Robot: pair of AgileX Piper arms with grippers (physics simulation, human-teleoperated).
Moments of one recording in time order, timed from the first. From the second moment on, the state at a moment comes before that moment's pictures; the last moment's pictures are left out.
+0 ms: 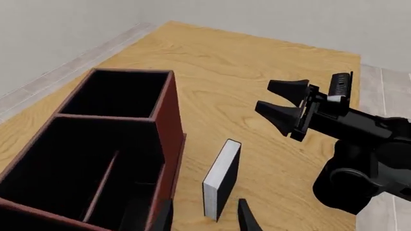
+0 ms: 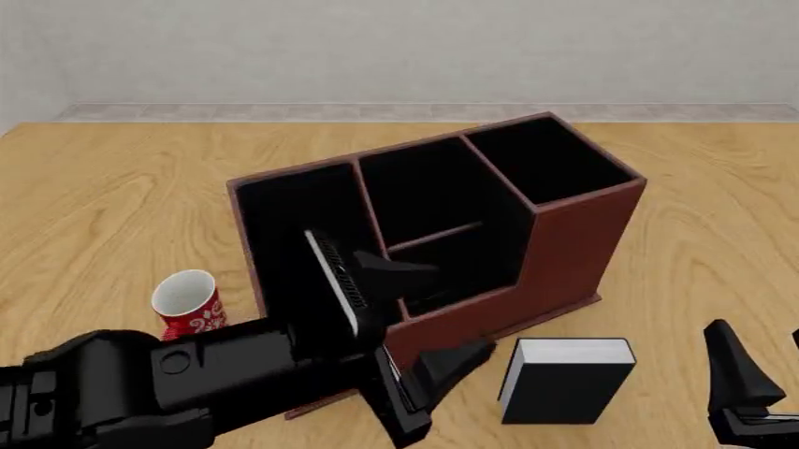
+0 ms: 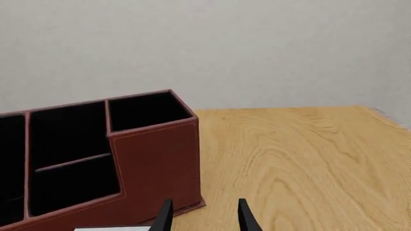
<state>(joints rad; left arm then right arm) -1.09 1.20 -0.68 -0.21 0.02 -0.02 0.01 0.00 0.00 0.02</state>
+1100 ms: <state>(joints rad) -1.16 1.56 -0.80 -0.29 0.03 -0.03 0.01 0.00 0.00 0.03</state>
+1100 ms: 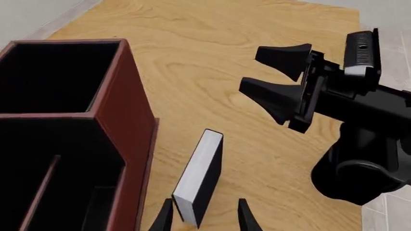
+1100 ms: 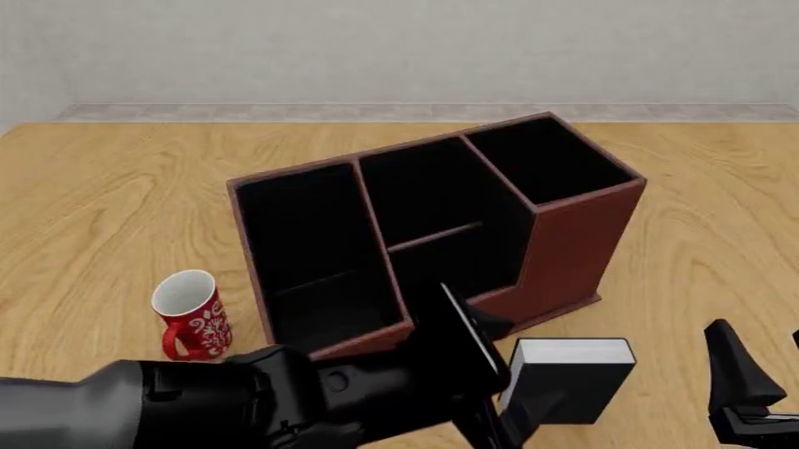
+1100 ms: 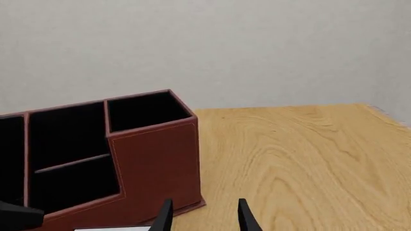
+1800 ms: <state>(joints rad) -1.12 1.65 -0.84 -0.29 0.02 -0.03 0.01 0.00 0.00 0.03</state>
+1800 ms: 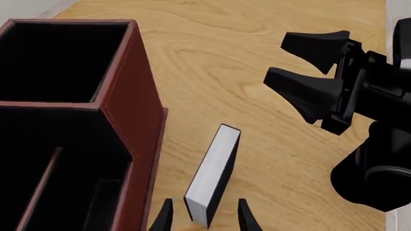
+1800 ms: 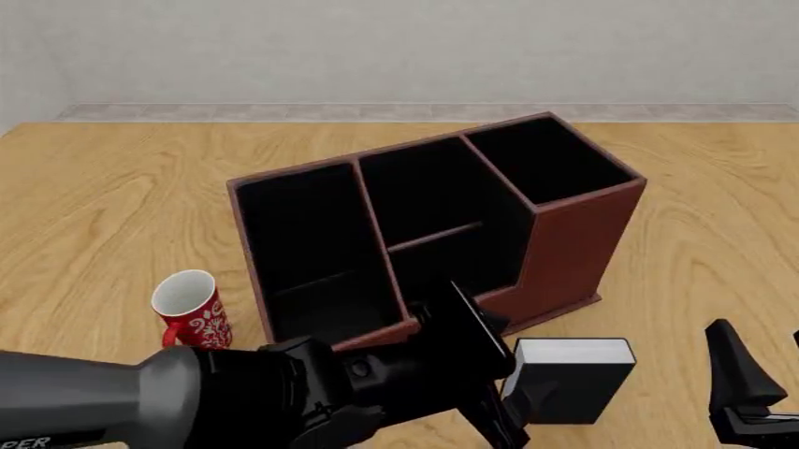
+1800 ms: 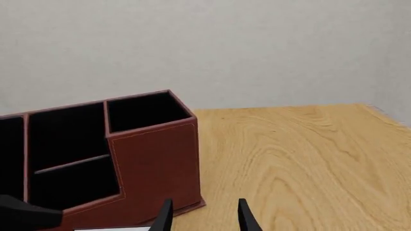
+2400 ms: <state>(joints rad) -1.12 1.73 -0.88 -0.28 0.00 -0.03 0.01 0.00 0.00 0.03</state>
